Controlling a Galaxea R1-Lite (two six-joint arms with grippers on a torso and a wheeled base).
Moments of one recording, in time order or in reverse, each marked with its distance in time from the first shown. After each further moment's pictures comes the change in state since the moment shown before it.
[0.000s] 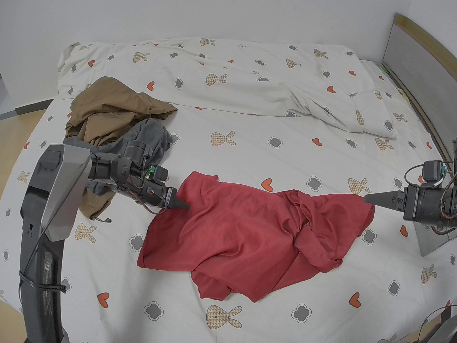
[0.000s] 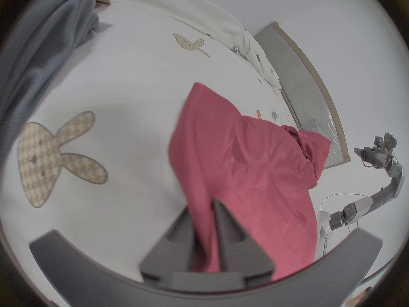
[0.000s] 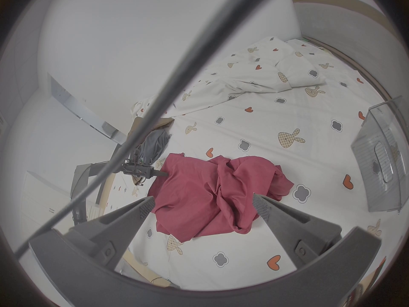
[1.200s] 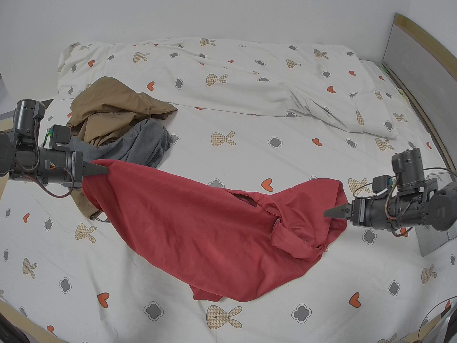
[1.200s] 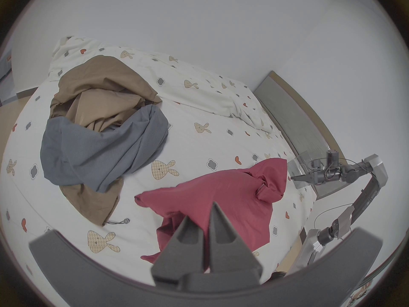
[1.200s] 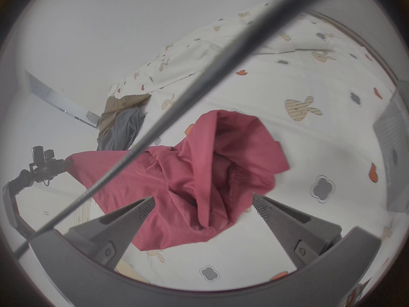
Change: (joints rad) left arm 0.250 -0.840 0.710 -0.186 0.001 -0.054; right arm 0.034 0.412 -0.059 -0.162 -0.043 0.010
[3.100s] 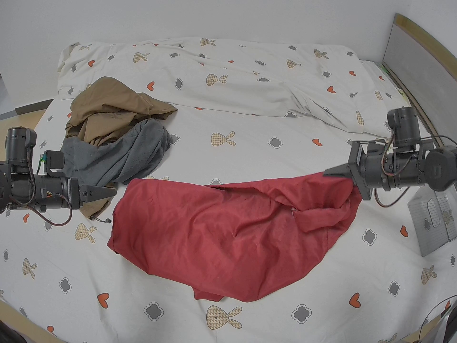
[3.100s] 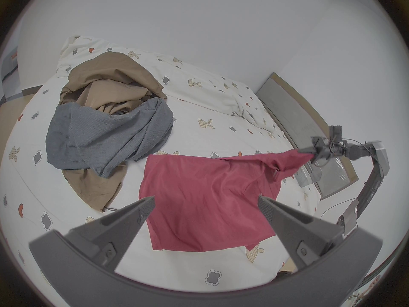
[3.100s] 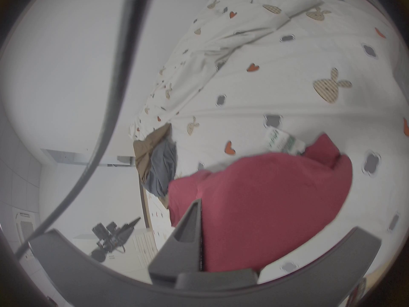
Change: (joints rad) left arm 0.022 -0.089 0.292 -0.239 0.003 -0.015; right arm -0.015 0.071 -0.336 0.114 0.223 0.451
